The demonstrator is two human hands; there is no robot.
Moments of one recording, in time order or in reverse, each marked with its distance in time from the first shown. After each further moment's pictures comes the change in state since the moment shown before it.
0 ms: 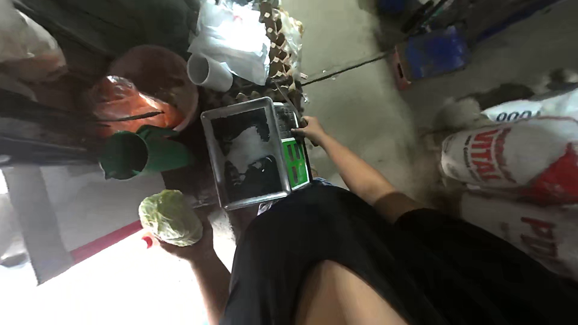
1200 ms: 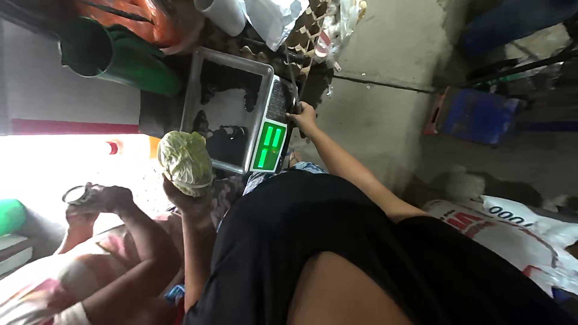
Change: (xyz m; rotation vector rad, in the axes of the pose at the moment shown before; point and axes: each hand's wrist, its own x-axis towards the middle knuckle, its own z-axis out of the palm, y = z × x) left_hand -0.121 -0.111 0.079 0.099 0.150 -0.028; right_hand 0.036 0.010 -0.018 -0.034 -0.211 -0.101
